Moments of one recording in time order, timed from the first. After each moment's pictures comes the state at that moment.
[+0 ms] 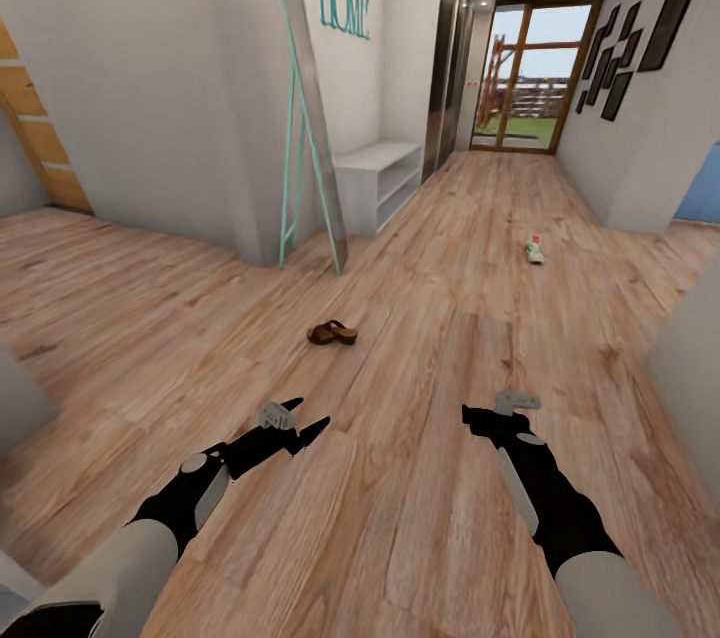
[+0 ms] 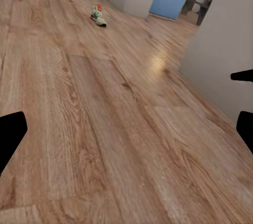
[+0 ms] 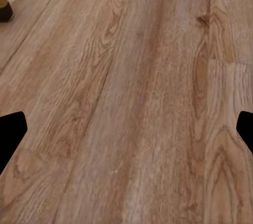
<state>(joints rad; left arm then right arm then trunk) -0.73 0.02 0.04 -0.44 0.12 -0.29 -0.90 -0.58 -0.02 -0.02 -0.94 -0.11 0.35 -0.14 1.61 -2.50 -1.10</state>
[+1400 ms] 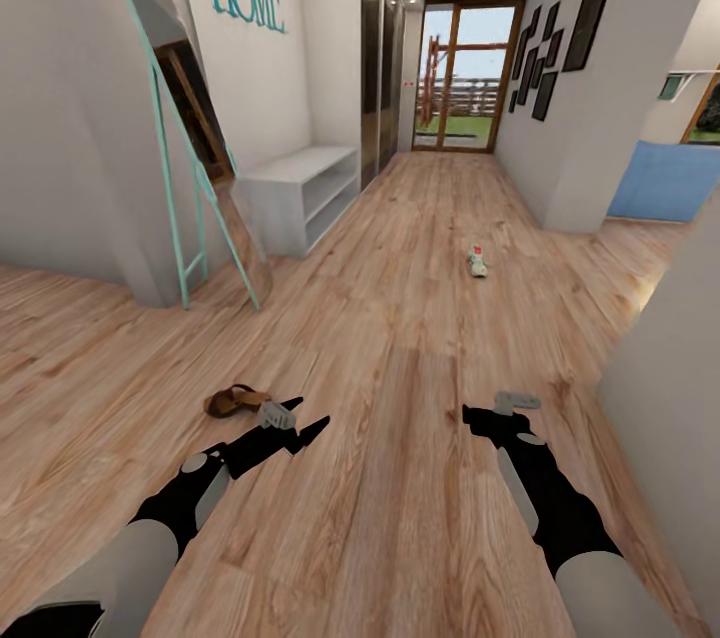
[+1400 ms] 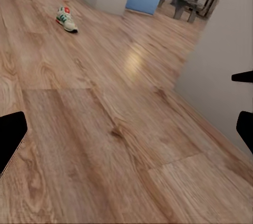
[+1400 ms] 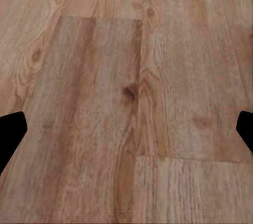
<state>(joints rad) -0.73 0.02 0.04 -0.44 0.12 -0.29 -0.90 -0.58 -0.02 -0.02 -0.94 -0.11 0.35 -0.14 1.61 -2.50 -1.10</state>
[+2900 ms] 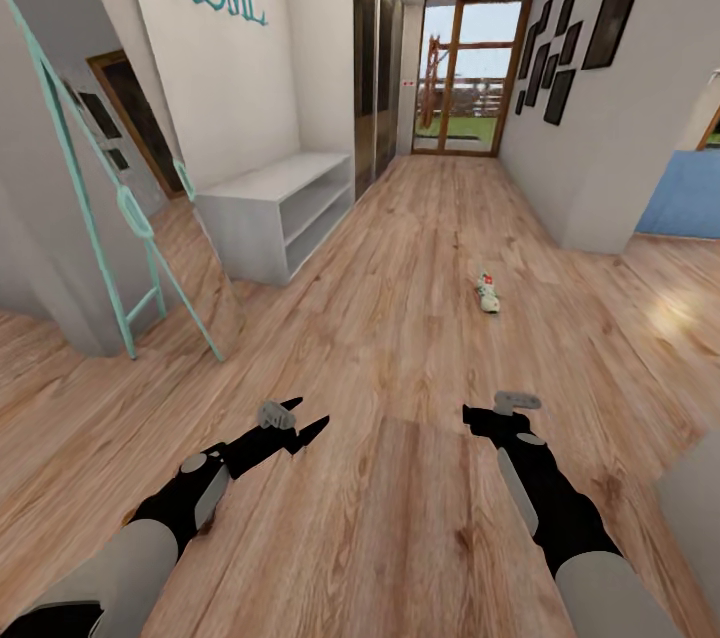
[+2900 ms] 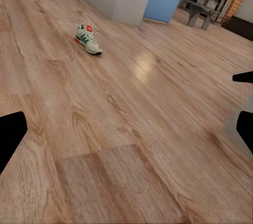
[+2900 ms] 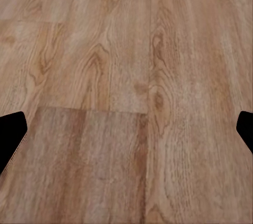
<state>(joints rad) -0.73 0.02 0.05 -0.44 0.12 -0.29 -0.90 -0.58 -0.02 -0.02 -0.94 -0.10 0.35 -0.14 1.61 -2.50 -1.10</state>
